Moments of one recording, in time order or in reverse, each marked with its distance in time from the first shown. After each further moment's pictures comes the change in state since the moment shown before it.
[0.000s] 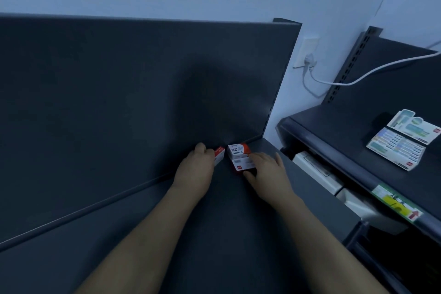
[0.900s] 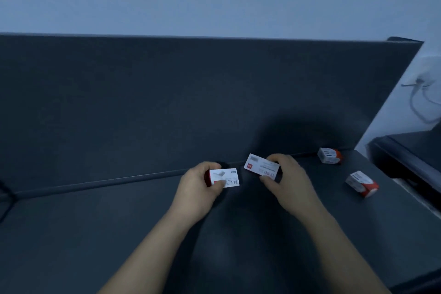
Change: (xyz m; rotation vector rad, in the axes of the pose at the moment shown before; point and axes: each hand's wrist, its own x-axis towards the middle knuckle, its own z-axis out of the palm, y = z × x) left_hand -0.214 -0.102 -0.114 -0.747 0.213 -0.502; right_hand -0.078 -0.175 -0.005 0.456 -0.021 -0.227
